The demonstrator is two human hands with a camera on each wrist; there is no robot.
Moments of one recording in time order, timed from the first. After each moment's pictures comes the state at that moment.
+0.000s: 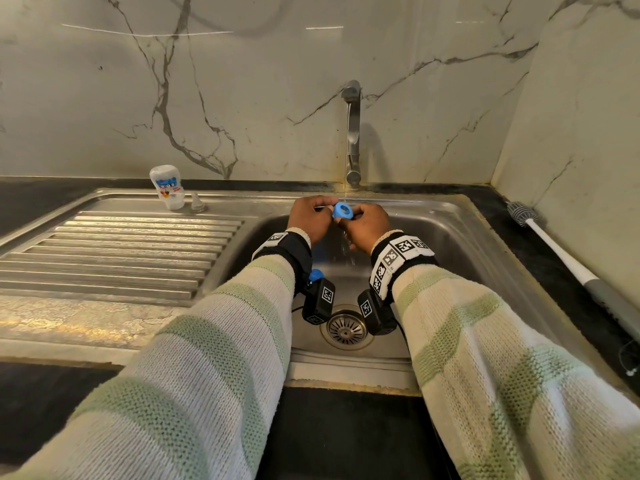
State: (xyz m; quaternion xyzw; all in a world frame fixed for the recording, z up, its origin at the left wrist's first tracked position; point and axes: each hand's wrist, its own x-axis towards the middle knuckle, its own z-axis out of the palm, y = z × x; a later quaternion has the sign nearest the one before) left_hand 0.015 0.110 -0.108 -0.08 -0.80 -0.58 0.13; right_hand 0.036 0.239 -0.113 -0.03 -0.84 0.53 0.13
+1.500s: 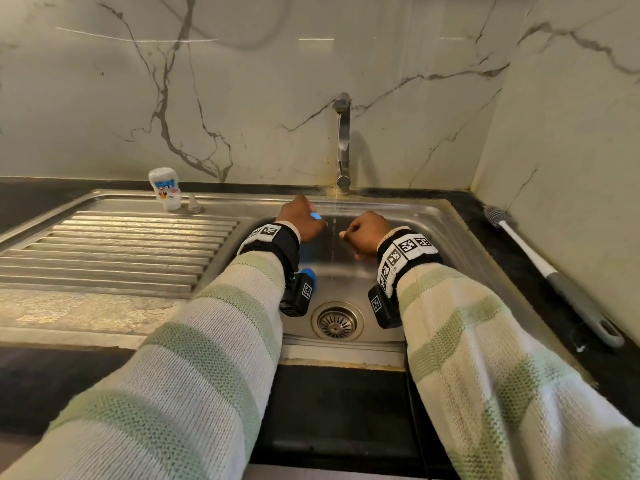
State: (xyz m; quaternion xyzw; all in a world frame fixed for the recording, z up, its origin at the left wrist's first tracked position) left_hand 0.042 0.095 -0.084 -0.04 -0.93 -0.34 0.09; right_hand 0.077 0.262 -0.090 0.00 -0.94 0.33 0.02
